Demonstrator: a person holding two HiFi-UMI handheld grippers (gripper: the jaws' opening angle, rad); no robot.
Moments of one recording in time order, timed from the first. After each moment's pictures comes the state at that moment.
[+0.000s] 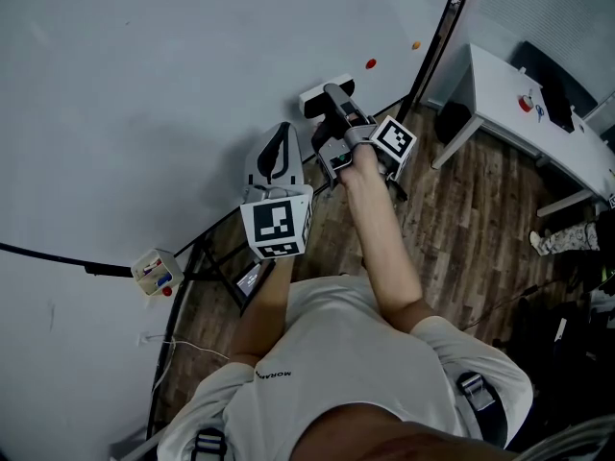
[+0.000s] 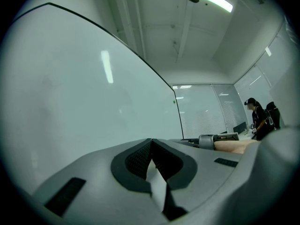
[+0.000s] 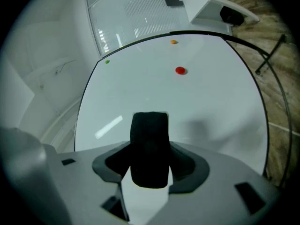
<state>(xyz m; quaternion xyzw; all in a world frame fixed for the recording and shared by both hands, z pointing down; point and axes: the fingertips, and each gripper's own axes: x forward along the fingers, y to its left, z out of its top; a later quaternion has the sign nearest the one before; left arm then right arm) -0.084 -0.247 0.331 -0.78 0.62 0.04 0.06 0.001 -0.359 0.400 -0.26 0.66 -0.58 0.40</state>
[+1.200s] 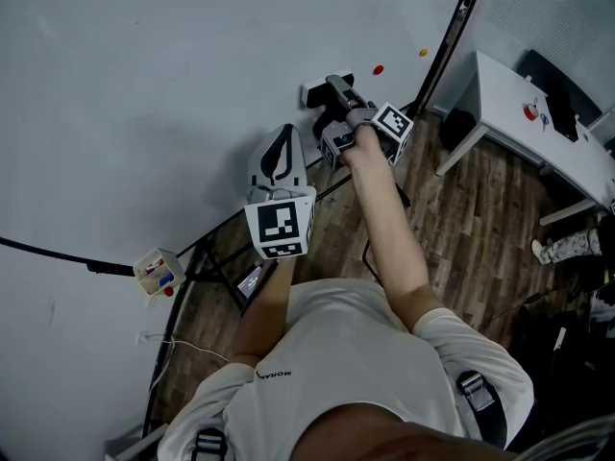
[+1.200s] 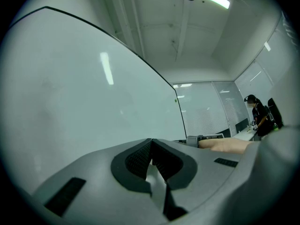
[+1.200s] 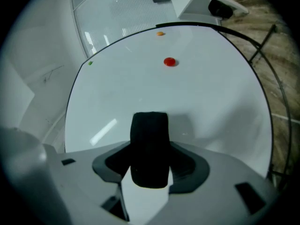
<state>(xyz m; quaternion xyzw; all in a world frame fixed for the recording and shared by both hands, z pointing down) -0.093 -0.249 0.331 -0.78 0.63 0.03 0.08 -0.013 -0.400 0.411 -0.25 0.62 -0.63 0.40</state>
